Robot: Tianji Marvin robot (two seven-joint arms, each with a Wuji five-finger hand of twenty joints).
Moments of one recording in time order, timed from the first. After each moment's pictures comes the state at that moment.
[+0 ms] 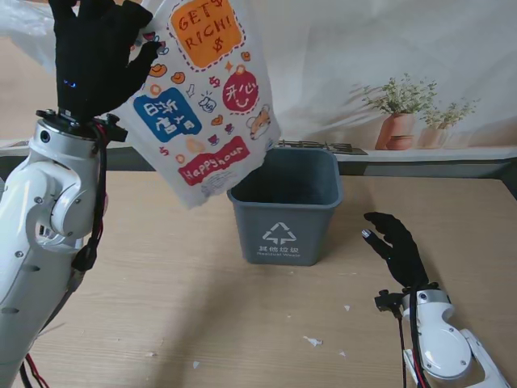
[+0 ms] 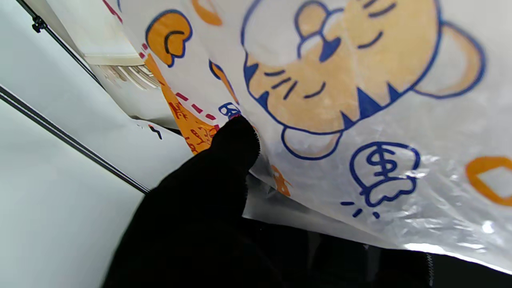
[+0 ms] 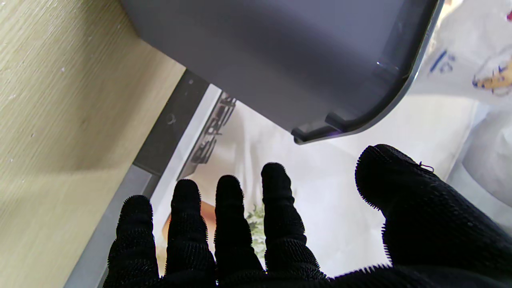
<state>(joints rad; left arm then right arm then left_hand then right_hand) 1.20 -1.11 -1.34 -1.87 1.11 -0.13 0.45 -1.84 -1.18 1.53 -1.68 -0.14 -0.20 -0.21 1.00 -0.37 0.51 -0.19 0.38 0.21 1.21 0.63 0.77 0.13 0.97 0.92 0.41 0.33 0.97 0.84 -0.10 0.42 0.85 0.41 0.26 -0.37 0.80 -0.13 0.32 0.04 0.73 0.22 0.25 0.13 0.72 0.34 0.26 0.13 0.38 0.27 0.07 0.19 0.35 0.55</state>
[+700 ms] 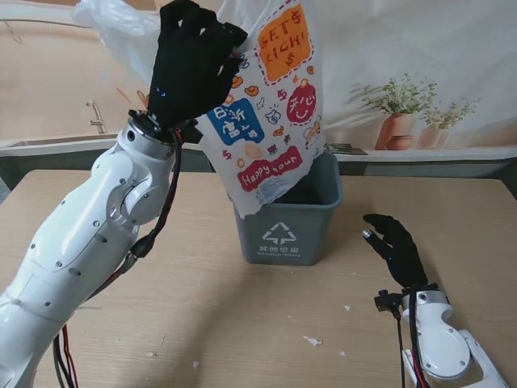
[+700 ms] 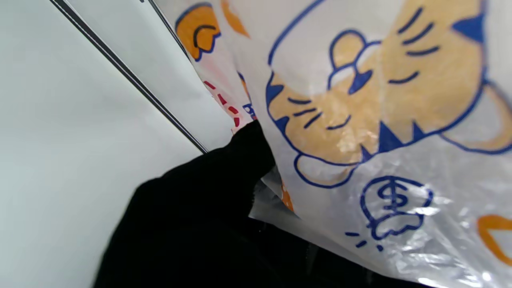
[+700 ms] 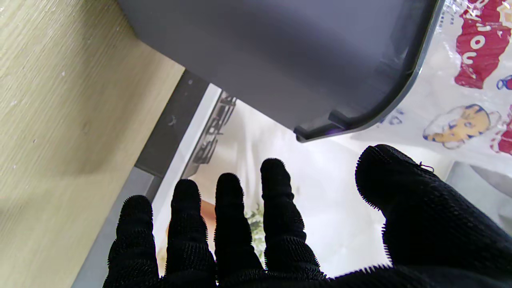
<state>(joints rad) 0.95 -1.15 -1.00 -1.61 1.08 -0.23 0.68 -1.83 -1.19 1.52 -1.66 -0.11 -0.22 -0.22 0.98 -0.47 0.79 -0.21 0.35 0.20 1.23 0.69 0.73 0.15 0.99 0.85 0.34 0.33 1.02 0.78 -0.10 0.37 1.02 0.50 0.26 -0.37 0.80 -0.13 0.36 0.04 0.72 0.23 0.27 0.13 0.73 0.34 0.26 0.13 0.38 0.27 0.07 0.19 0.35 0.55</state>
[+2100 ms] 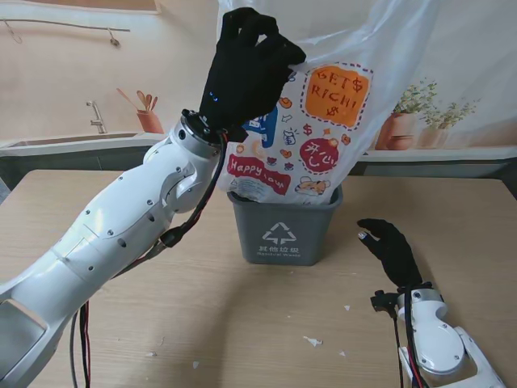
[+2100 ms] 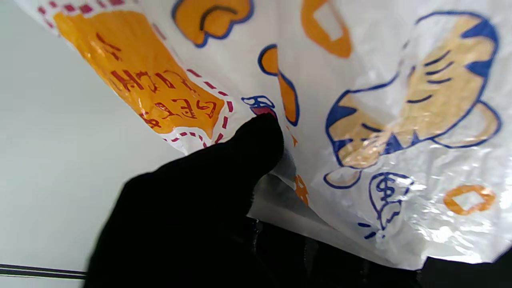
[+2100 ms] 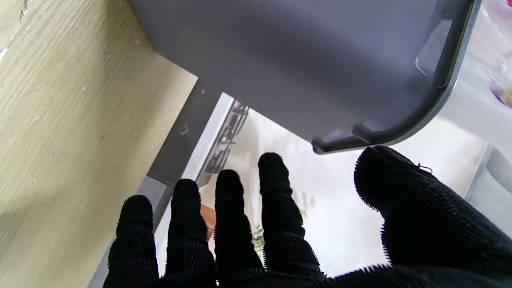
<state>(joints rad) 0.74 -1.24 -0.73 -1.35 1.05 -0.25 0.93 -1.80 -1.19 1.50 -1.62 -0.11 -0.20 -0.20 0.95 -0.57 0.90 -0.22 0.44 0.07 1.24 0.60 0.71 0.09 0.98 0.79 0.30 0.29 1.02 0.75 -0.09 0.28 1.10 0.55 0.26 -0.35 0.80 -0.13 0.43 0.06 0.70 0.23 0.30 0.13 0.73 0.34 0.26 0.13 0.38 0.27 0.08 0.19 0.35 0.55</state>
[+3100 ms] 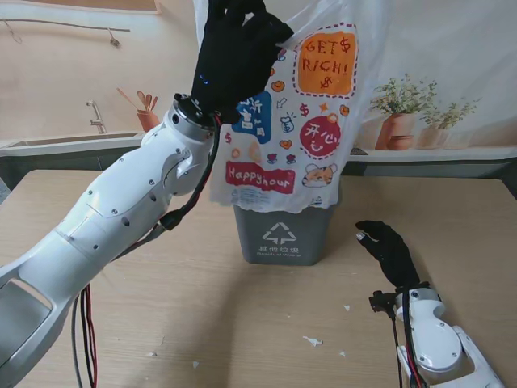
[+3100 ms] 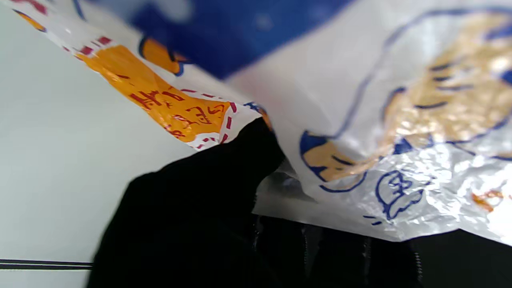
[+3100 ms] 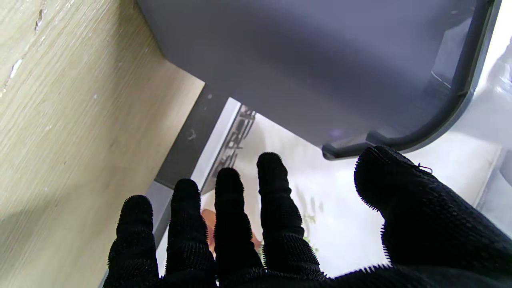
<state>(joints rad) 0.65 -1.26 -0.72 -1.21 1.05 -0.27 1.05 -1.78 -1.19 1.49 -1.59 -0.10 -0.19 -0.19 0.97 -0.57 0.90 -0.22 0.42 0.08 1.24 0.69 0.67 0.09 0.97 0.87 0.27 0.30 1.02 0.75 -0.09 0.29 1.10 0.55 0.26 -0.35 0.80 -0.13 0.43 0.07 0.70 0.23 0.32 0.13 0.73 0.34 0.26 0.13 0.38 0.27 0.08 0.19 0.35 0.55</state>
